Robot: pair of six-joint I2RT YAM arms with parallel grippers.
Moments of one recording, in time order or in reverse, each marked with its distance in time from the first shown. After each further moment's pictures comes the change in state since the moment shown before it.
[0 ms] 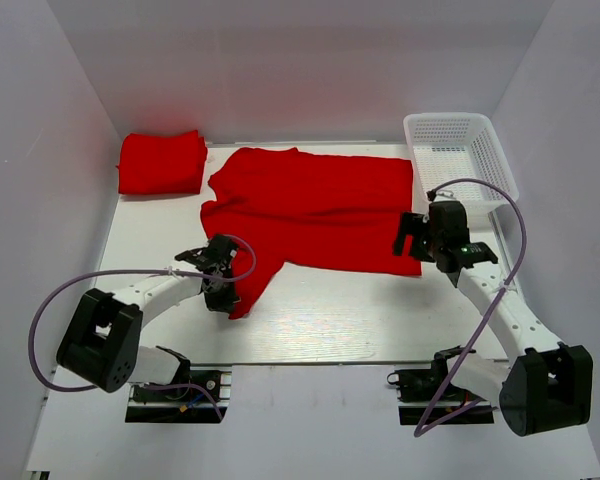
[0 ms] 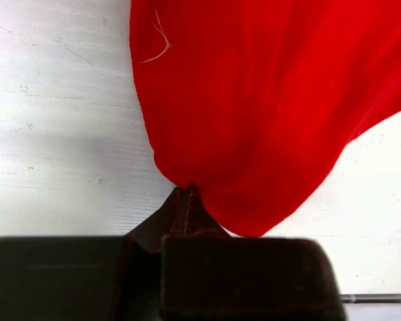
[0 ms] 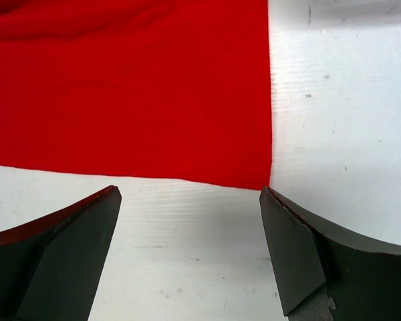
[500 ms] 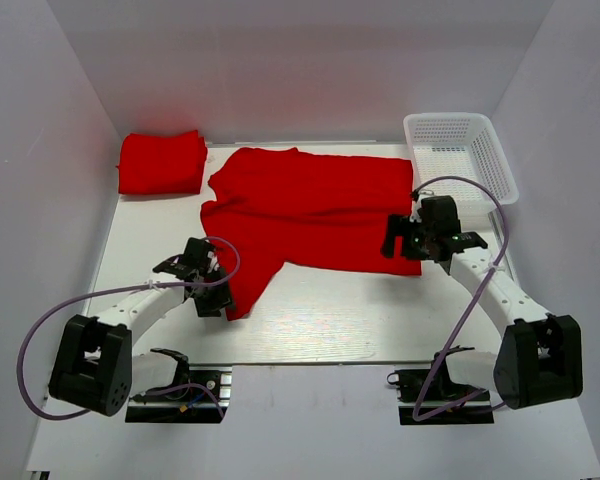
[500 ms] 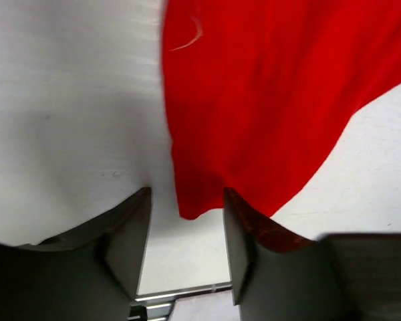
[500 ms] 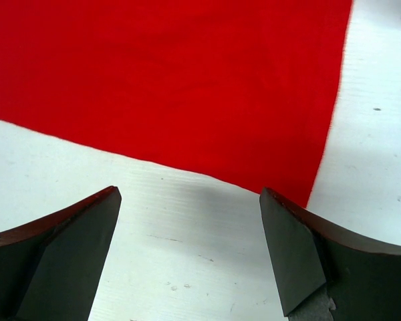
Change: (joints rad) left arm 0.166 -0.136 -0.093 0.033 0.175 0.070; right arm 0.000 0.136 0.035 0.008 -0.174 -0.080
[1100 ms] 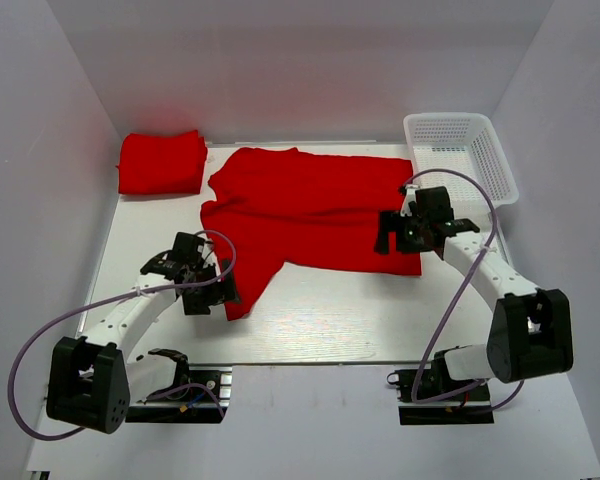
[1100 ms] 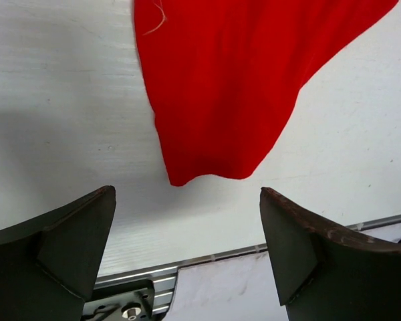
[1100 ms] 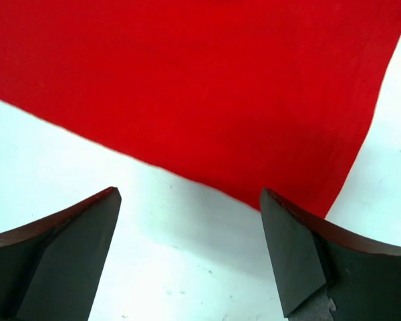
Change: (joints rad) left arm 0.050 -0.092 0.067 -0.119 0.087 0.115; right arm -0.003 0.135 0.097 -0.016 -0.089 -0.098
